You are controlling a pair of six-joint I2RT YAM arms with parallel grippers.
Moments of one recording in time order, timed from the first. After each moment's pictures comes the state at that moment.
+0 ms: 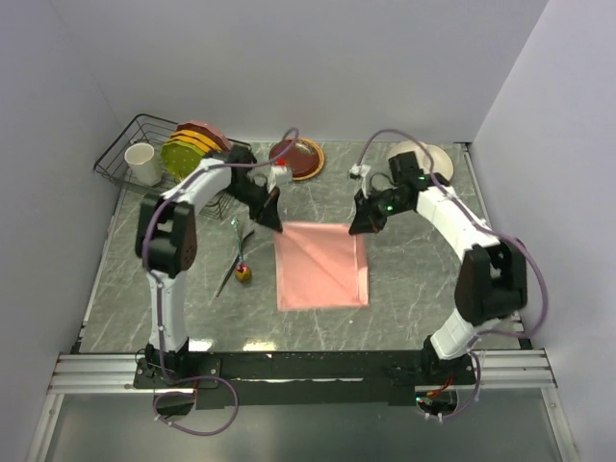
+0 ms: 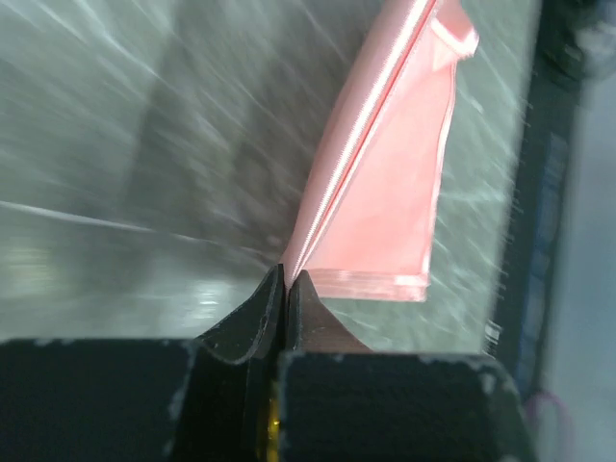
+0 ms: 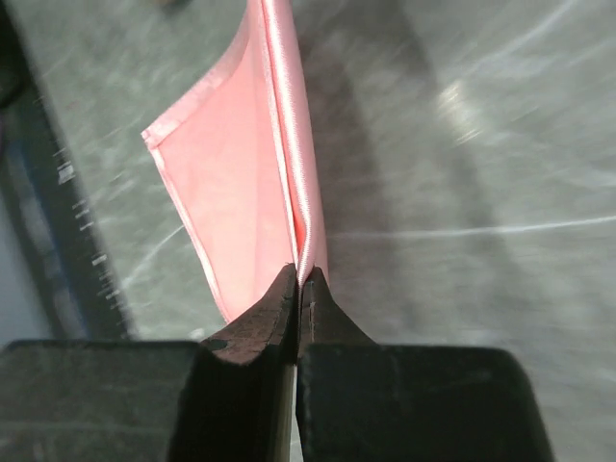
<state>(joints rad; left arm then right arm) -0.29 2.17 1.76 -1.13 0.98 0.79 0.23 1.66 1.30 -0.81 -0.81 -0.52</state>
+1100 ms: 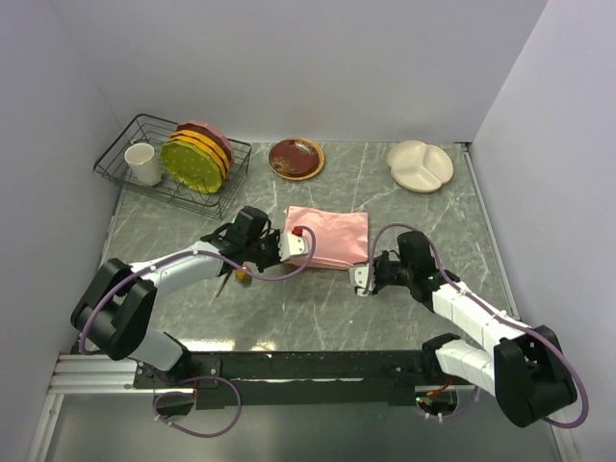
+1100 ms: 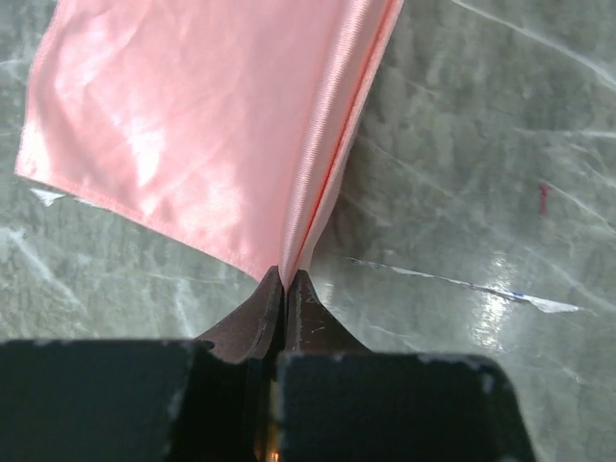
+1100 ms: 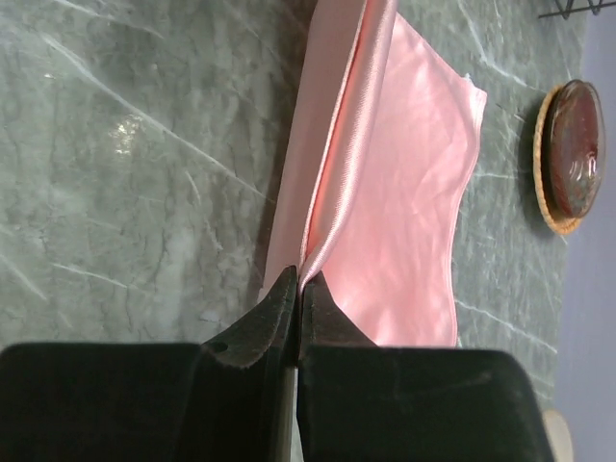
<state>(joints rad) -0.61 1.47 0.80 -0.13 0.39 0.74 0.34 1.06 0.41 -0.07 -0.70 -1.34</state>
